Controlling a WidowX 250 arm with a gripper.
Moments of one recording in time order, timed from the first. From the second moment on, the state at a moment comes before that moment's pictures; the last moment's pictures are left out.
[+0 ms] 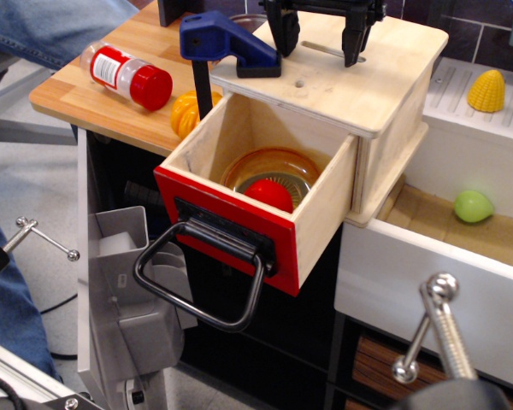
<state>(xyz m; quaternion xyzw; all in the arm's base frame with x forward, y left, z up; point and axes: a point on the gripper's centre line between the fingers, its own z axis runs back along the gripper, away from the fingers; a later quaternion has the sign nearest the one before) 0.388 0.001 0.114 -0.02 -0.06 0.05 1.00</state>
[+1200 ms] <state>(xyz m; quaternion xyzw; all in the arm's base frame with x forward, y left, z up) 0.291 -0.016 0.127 -0.05 -0.07 -0.02 1.00</state>
